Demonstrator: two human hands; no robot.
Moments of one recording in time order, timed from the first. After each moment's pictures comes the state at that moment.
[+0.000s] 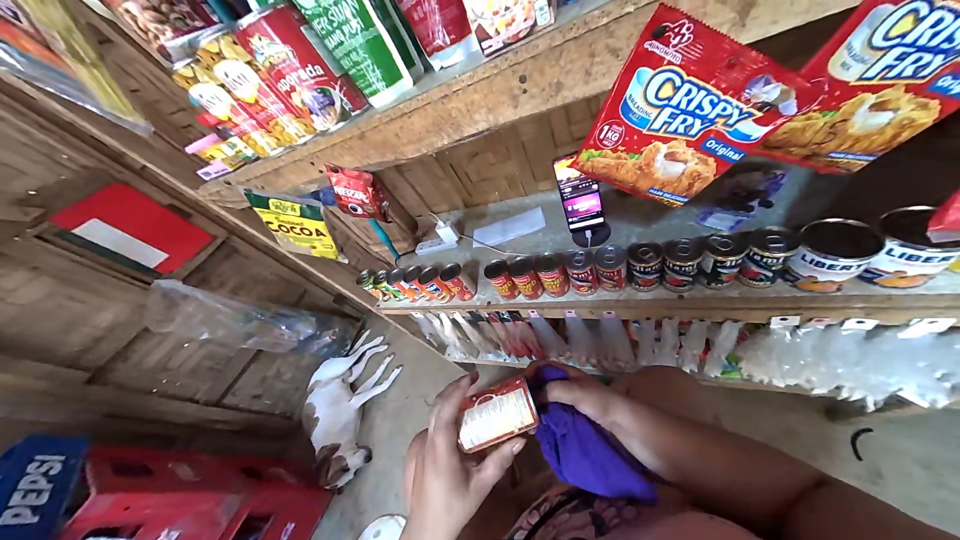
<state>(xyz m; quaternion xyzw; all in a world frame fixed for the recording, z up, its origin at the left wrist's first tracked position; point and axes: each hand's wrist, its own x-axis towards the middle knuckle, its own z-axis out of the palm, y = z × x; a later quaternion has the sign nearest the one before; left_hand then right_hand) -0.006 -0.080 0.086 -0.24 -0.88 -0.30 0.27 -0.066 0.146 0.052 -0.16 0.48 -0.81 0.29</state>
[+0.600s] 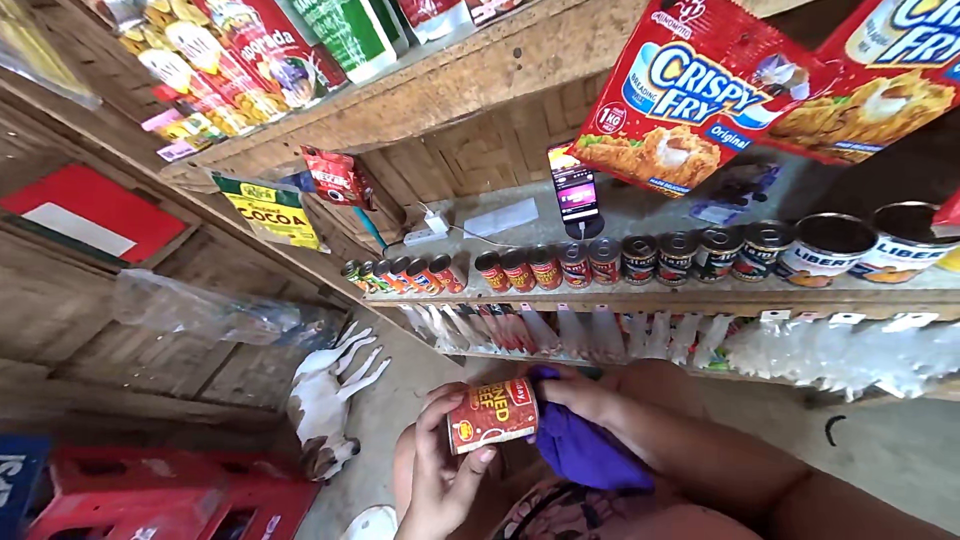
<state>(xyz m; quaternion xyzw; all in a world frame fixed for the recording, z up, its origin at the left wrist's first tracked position) -0.011 -0.080 0.070 -0.32 -0.76 -0.53 0.20 -0.065 0.147 0.047 -0.19 0.50 -0.79 0.28</state>
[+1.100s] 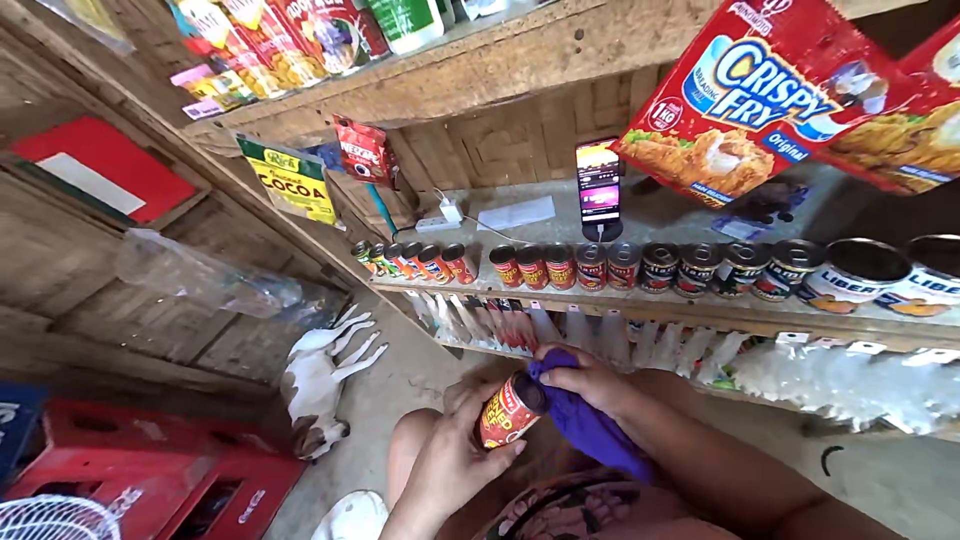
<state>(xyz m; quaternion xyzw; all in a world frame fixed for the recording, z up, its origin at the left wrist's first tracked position) -0.008 -0.089 0.064 -0.20 -0.91 -0.34 0.11 -0.081 0.150 0.041 -0.18 0.54 -0.79 0.23</state>
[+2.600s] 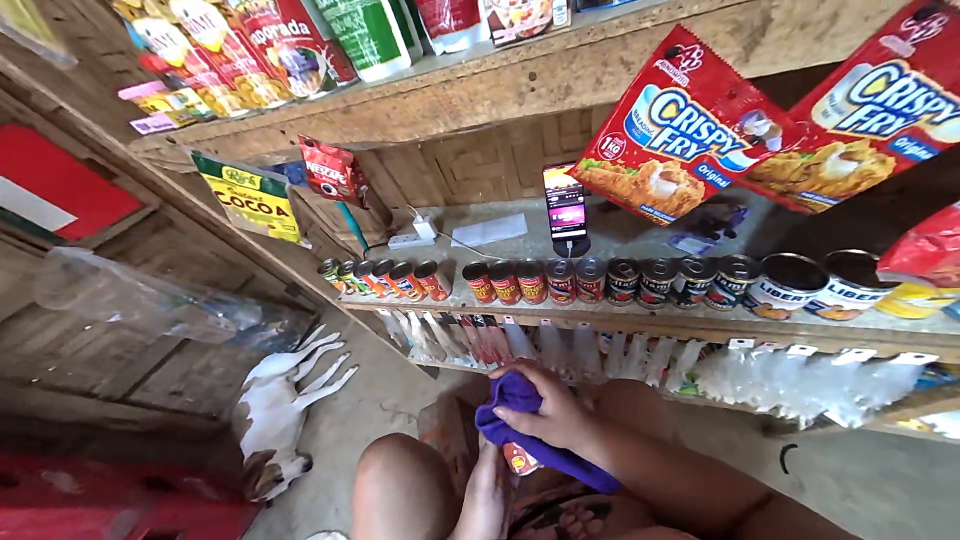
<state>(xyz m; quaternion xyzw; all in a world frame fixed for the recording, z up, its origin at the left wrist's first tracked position) 0.020 -0.008 0.014 0.02 -0.57 -0.82 -0.05 -0.074 0.132 0.021 -0.34 0.66 -0.66 -0.12</state>
